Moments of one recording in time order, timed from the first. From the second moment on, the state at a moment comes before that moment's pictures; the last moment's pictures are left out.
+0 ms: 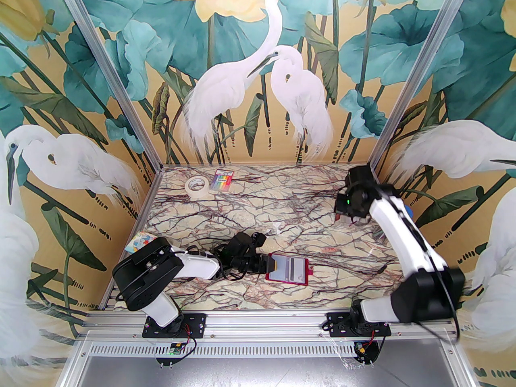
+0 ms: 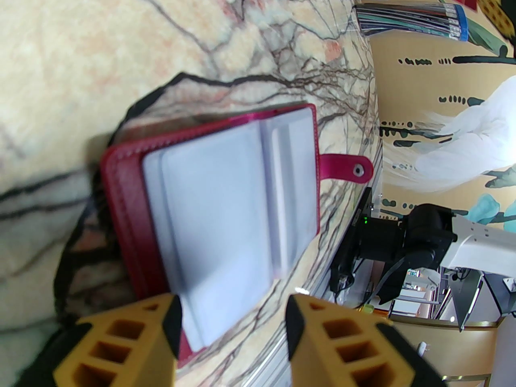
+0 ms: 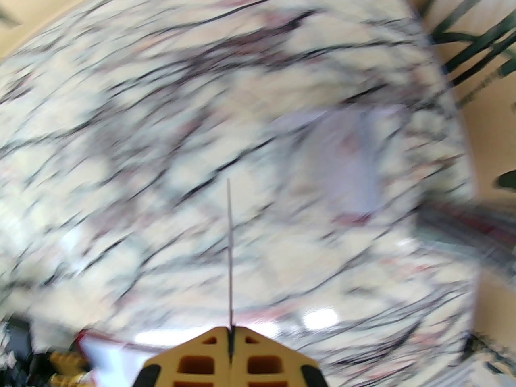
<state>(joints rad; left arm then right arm) -0.83 1.62 0.51 0.39 0.53 -0.89 0.09 1.33 1.23 -0.97 -0.11 0.30</state>
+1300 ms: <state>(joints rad) -0.83 1.05 0.45 0.54 0.72 -0.89 0.50 0.54 0.51 -0.23 -0.81 0.77</state>
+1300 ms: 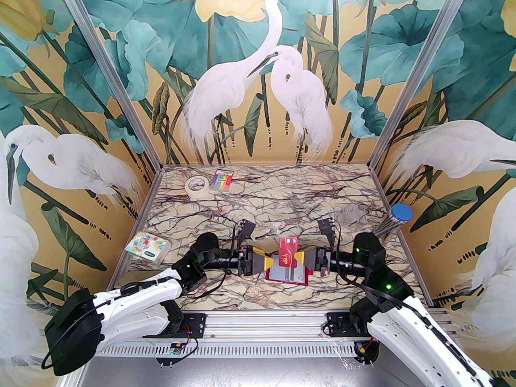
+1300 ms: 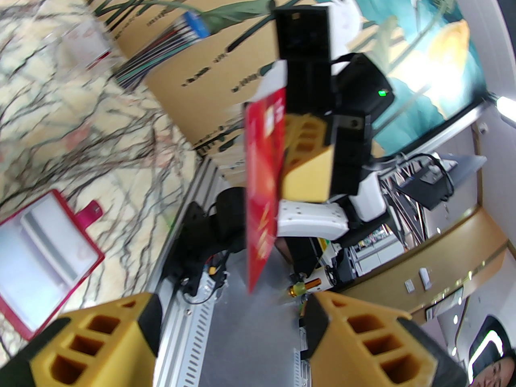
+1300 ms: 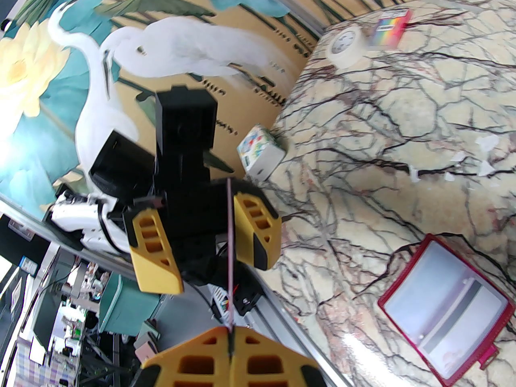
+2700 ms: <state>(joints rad) -0.83 1.10 0.48 0.64 0.81 -0.98 0.61 0.60 0.49 -0.12 -0.81 0.74</state>
